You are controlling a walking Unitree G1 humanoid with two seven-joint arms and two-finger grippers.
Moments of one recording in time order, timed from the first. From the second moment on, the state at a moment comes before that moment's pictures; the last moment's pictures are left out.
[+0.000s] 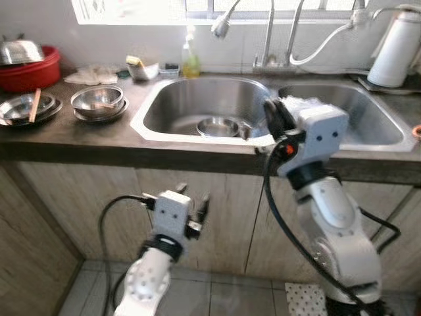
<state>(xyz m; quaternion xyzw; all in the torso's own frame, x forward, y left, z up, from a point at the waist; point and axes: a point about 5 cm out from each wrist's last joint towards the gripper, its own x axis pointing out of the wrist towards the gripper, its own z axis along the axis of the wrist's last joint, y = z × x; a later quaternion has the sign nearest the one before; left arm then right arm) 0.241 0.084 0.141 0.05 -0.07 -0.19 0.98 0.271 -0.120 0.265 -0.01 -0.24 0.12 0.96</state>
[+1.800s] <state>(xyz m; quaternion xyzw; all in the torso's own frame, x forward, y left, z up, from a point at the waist) 0.237 0.087 0.132 0.06 -0.04 -0.19 0.98 0.292 -0.131 0.205 -0.10 -0.09 0.08 0.99</state>
